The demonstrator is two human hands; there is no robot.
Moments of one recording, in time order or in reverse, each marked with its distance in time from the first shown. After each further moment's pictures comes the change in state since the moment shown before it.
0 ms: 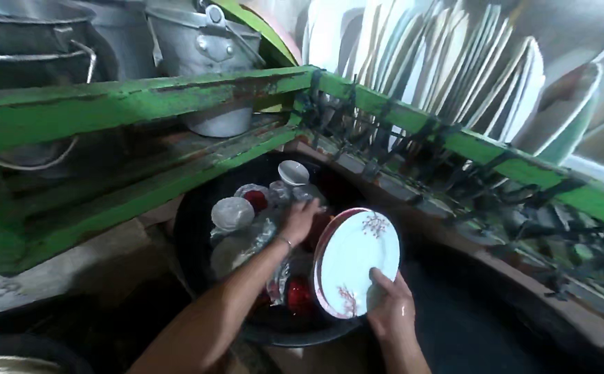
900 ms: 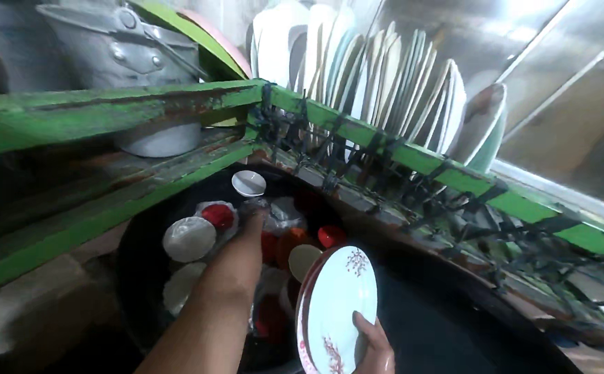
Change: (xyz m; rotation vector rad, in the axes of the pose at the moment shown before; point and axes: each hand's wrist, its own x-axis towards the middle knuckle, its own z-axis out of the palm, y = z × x) left_hand 0.165 -0.081 0.024 0.453 0.122 -0.394; right_hand -0.056 -0.002 -0.014 0.168 0.133 0.094
